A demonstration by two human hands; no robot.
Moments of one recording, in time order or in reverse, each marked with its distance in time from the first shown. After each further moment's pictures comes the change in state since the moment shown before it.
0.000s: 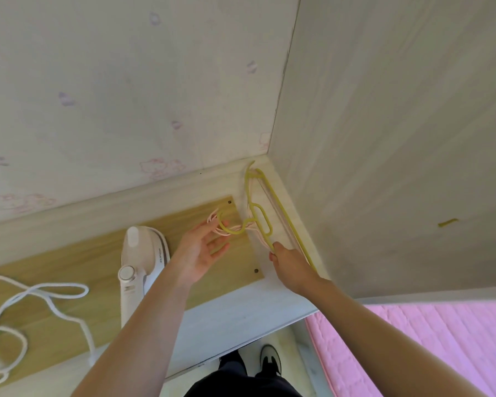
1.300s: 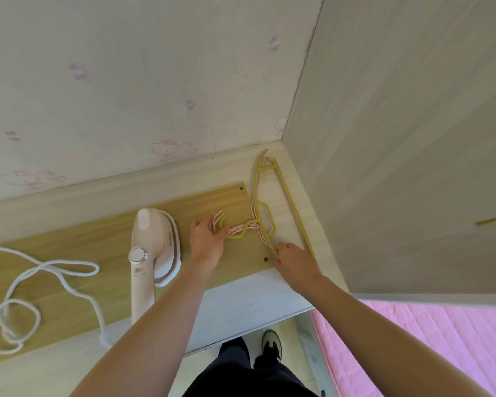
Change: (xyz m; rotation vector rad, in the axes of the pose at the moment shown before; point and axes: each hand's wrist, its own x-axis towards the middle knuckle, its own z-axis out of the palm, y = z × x) left_hand 0.030 -0.038 -0.029 1.015 0.503 0.317; right_hand 0.007 0.001 0.035 -0.350 0.020 -0.010
